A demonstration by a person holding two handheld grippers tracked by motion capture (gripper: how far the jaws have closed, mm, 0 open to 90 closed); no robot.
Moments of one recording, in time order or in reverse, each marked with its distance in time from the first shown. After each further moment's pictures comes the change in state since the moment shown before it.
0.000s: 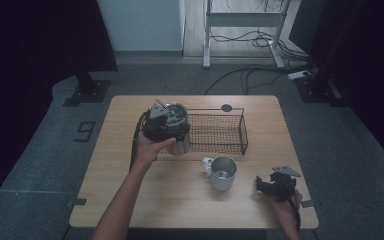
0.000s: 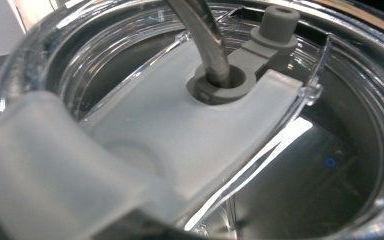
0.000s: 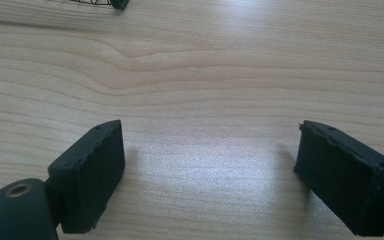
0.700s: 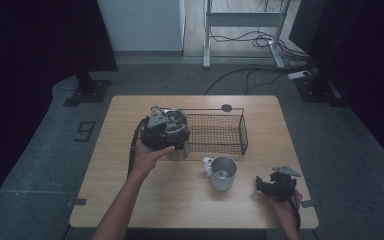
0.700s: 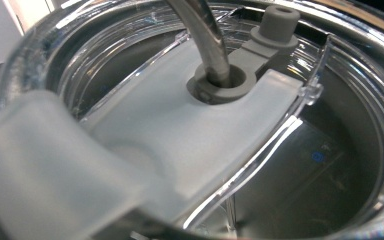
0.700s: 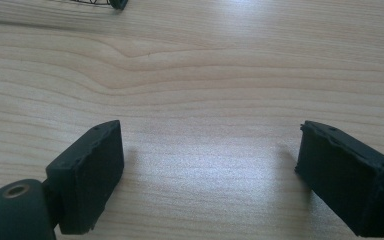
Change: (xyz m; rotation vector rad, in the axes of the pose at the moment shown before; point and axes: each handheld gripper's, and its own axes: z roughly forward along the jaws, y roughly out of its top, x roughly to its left) left arm -0.017 -0.009 -0.019 -0.010 0.001 0.040; right arm 0.000 0.000 0.000 0.001 -0.001 0.001
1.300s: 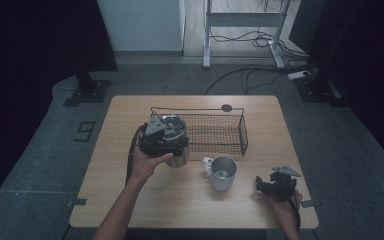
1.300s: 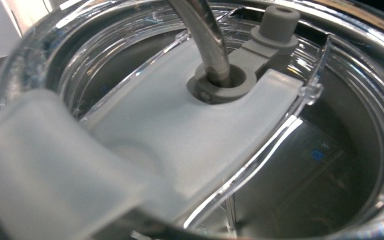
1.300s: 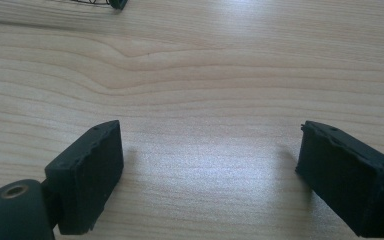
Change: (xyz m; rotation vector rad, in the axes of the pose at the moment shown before) left arm -0.006 -0.014 -0.011 -0.004 -0.015 -0.010; right arm 0.000 0.000 0.000 0.005 0.000 0.002
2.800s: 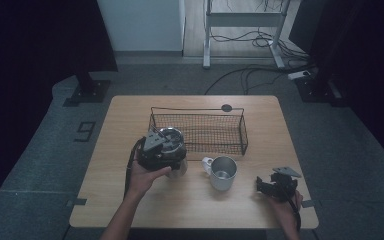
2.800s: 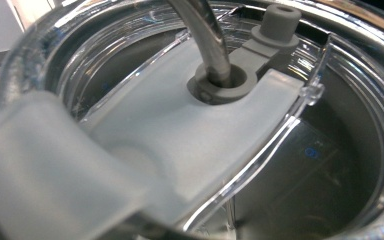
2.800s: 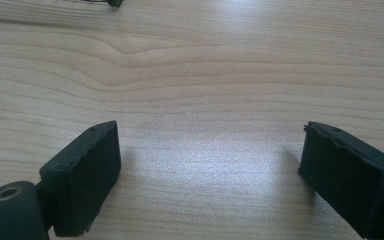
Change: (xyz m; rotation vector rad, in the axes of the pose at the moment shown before) left arm -0.009 -0.034 -0.009 0.002 0.006 -0.007; right arm 0.000 -0.002 -0.001 0.000 -0.009 0.008
